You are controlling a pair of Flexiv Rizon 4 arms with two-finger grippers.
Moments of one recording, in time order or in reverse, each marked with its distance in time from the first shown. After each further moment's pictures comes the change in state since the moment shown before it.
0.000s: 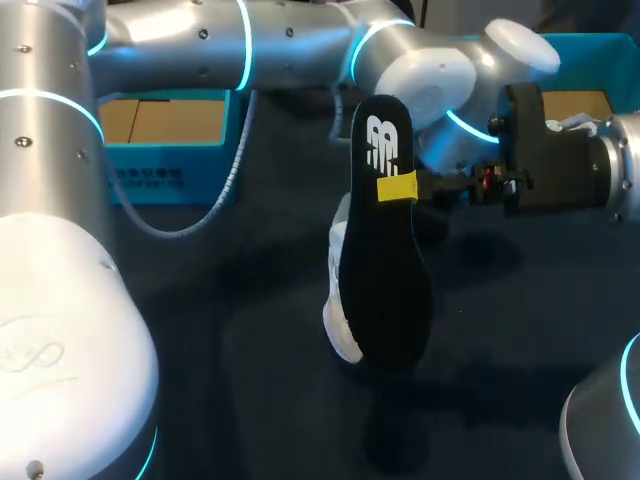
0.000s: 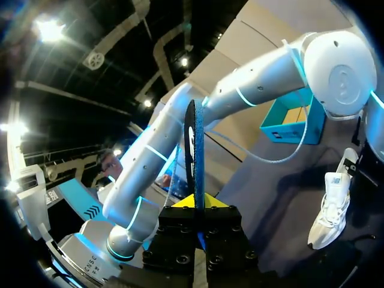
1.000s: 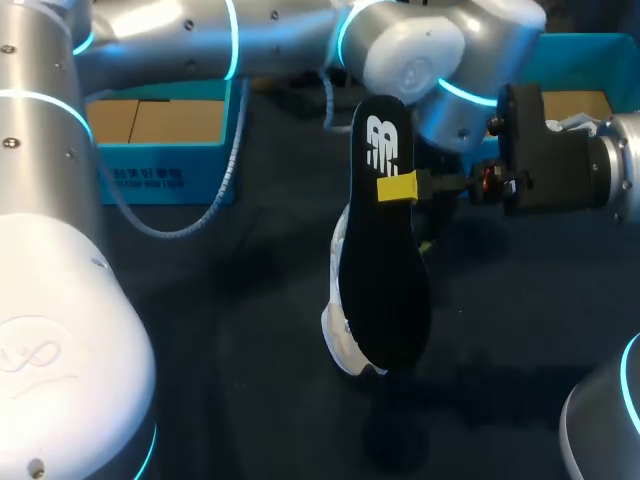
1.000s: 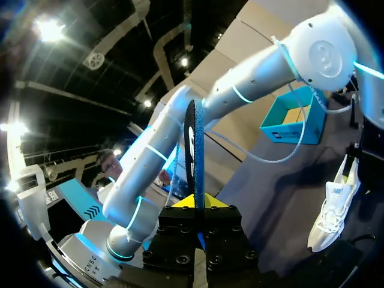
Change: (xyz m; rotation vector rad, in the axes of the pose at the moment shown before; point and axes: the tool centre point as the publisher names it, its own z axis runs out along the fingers) left arm -0.002 0.012 -0.040 0.060 -0.144 -0.109; right arm 0.000 0.000 0.000 0.000 0.000 0.000
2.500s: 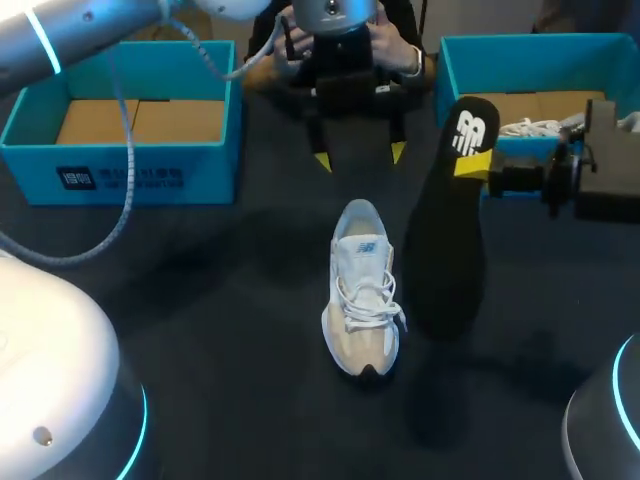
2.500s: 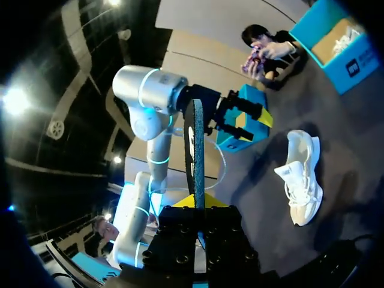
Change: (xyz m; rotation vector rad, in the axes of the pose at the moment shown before) left arm 0.087 0.000 -0.126 -0.031 -0.501 0.179; right arm -0.078 0.025 -0.082 -0.233 -0.196 0.437
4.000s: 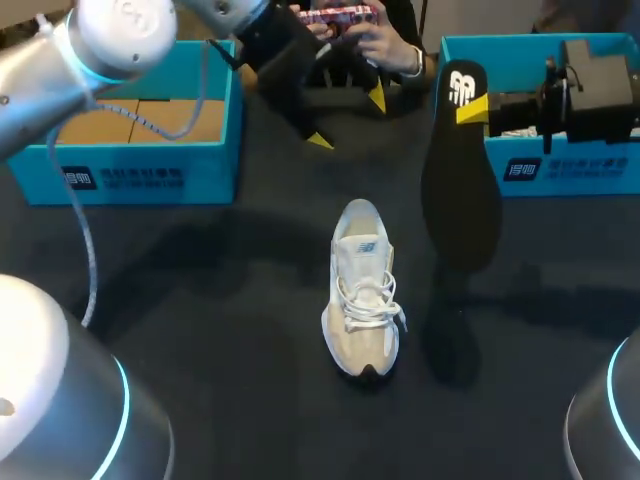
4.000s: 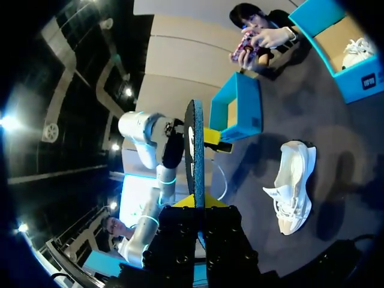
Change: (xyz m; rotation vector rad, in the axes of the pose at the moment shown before) left arm -0.003 0.008 -0.058 -0.013 -0.582 0.068; right arm -0.028 0.091 0.017 0.185 -0.016 0.062
